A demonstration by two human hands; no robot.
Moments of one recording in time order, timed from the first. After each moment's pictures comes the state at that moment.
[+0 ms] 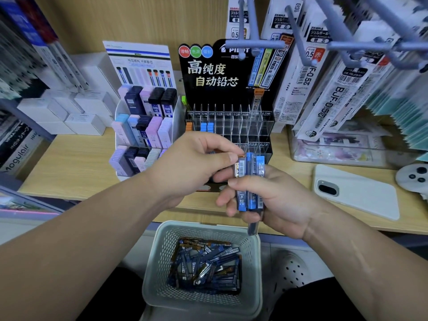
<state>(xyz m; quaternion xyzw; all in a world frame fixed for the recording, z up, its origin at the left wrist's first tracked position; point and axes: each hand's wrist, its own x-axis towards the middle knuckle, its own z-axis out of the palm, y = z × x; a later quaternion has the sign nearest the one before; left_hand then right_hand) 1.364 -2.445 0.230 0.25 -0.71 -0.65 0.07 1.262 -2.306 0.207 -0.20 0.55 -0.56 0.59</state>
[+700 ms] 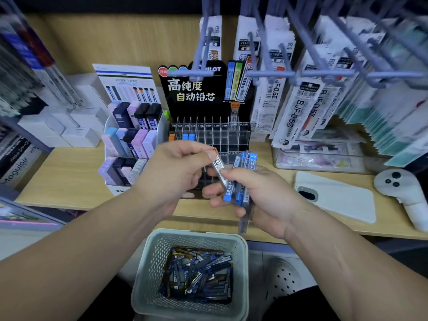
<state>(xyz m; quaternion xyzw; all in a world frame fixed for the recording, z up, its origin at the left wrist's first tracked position) 1.350 -2.422 0.228 0.34 -0.63 -0.67 0.20 1.252 -2.290 0.227 -0.11 0.58 -0.59 0.56</state>
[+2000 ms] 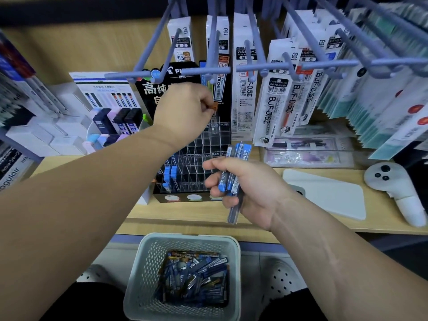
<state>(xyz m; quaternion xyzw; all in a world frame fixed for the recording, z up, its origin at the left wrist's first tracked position) 1.246 -2.474 0.240 0.19 -0.94 -0.12 0.27 1.228 -2.283 0.222 -0.08 0.56 -0.62 0.55</state>
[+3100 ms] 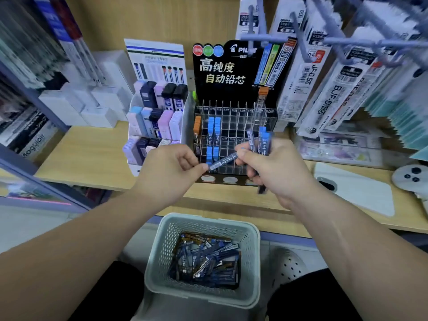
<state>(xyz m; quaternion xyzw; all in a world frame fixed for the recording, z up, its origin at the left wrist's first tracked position) 1.414 -2.461 0.182 0.36 -0.83 -0.37 0.19 1.258 -2.320 0.199 -0.24 0.74 -0.55 0.32</state>
